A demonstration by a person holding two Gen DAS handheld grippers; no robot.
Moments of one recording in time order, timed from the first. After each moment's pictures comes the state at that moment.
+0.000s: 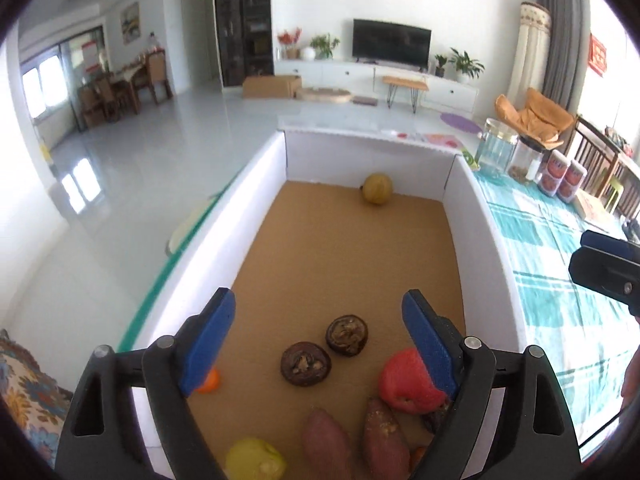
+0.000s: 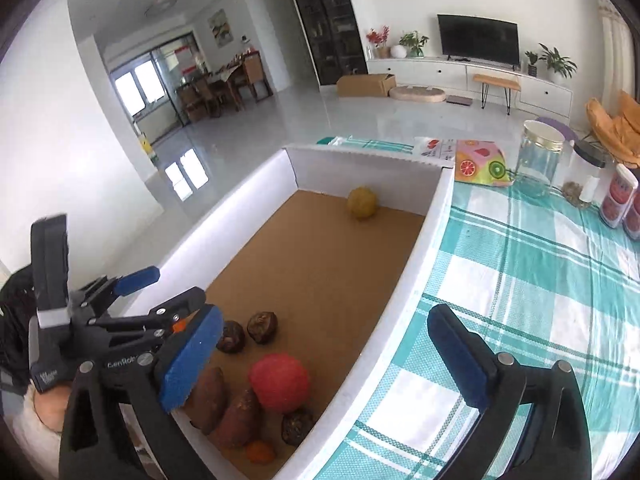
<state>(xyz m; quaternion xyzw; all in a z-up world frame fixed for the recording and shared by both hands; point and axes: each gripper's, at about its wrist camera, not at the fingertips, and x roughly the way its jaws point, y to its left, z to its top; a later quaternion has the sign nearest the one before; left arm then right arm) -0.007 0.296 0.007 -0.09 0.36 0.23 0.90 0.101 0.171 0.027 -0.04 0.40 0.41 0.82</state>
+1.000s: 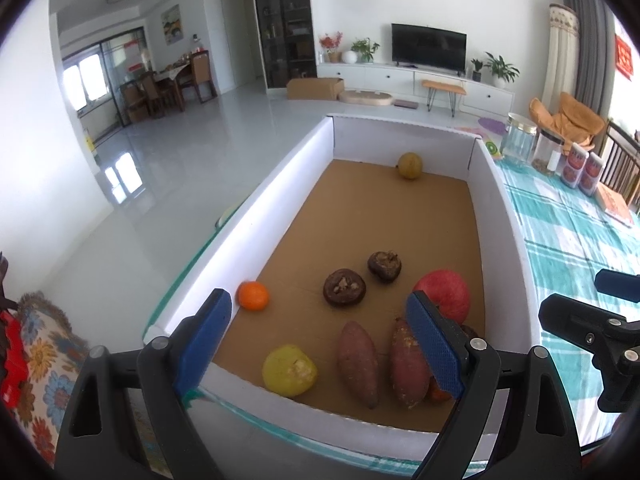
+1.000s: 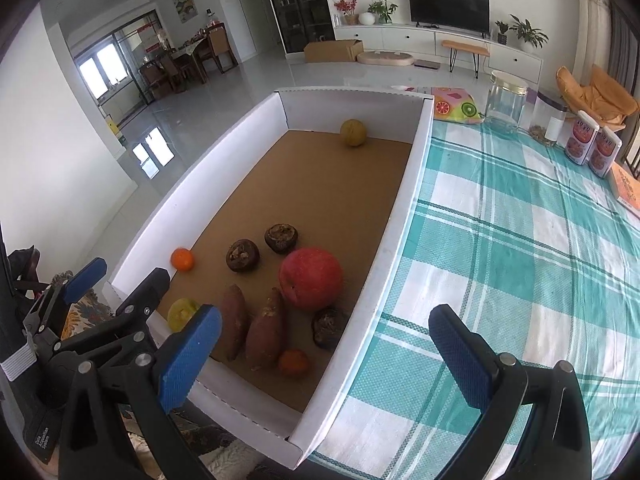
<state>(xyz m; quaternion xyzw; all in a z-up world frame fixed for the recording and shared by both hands) -0.060 0.268 -0.004 -0.09 0.36 0.30 0.88 0.003 0.169 0.015 -0.10 0.46 0.34 0.81</state>
